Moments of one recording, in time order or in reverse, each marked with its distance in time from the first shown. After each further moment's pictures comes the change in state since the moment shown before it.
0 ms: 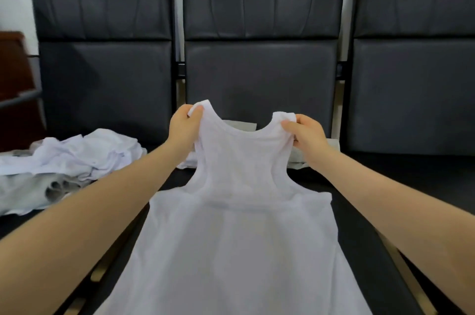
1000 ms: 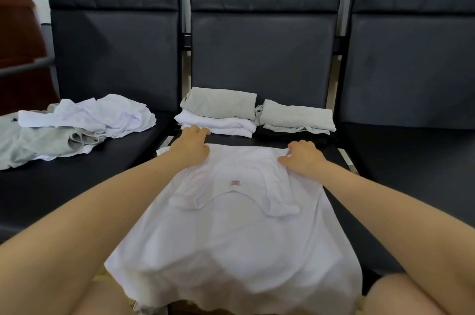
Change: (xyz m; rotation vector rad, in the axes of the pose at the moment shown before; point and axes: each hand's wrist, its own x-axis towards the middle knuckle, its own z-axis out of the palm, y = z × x) left_hand -0.084 -0.083 -0.018 1.004 -0.440 0.175; right_hand -0.078 0.081 -0.018 -1.230 -0.233 0.020
